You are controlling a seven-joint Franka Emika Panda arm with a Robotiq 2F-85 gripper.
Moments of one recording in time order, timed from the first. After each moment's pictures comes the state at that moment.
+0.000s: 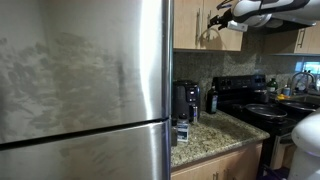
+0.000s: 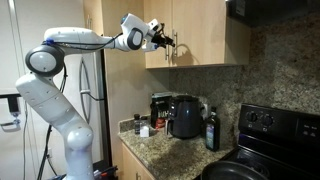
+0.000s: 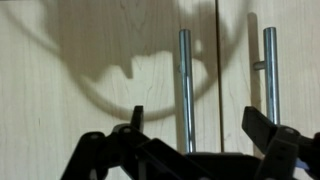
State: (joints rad) arm 0.08 -0.49 -0.10 -1.93 0.04 2.73 -0.07
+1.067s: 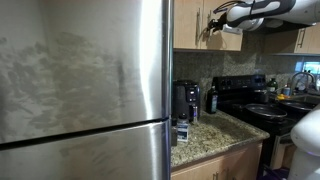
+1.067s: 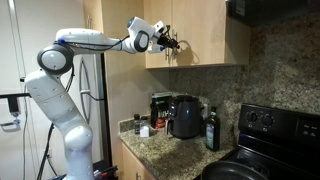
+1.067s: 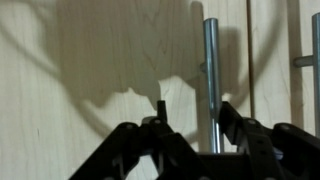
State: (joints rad) arm 0.06 -0.39 -0.10 -1.88 0.04 2.80 -0.04
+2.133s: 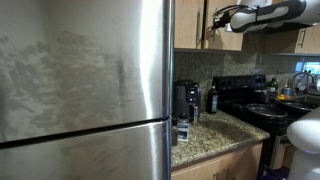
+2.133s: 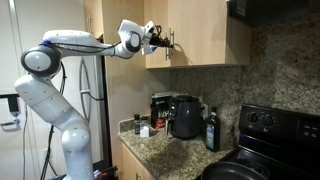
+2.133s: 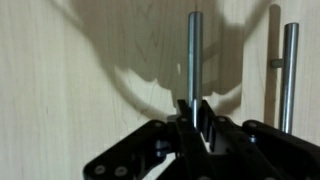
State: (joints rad) arm -0.07 -0.52 0.01 -2.02 -0.16 2.86 0.15
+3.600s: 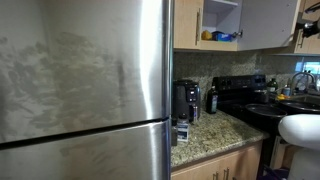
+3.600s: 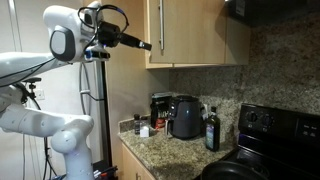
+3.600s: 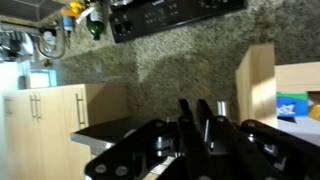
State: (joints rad) arm -0.49 -1.23 -0.33 -2.48 -0.26 2.56 -0.02
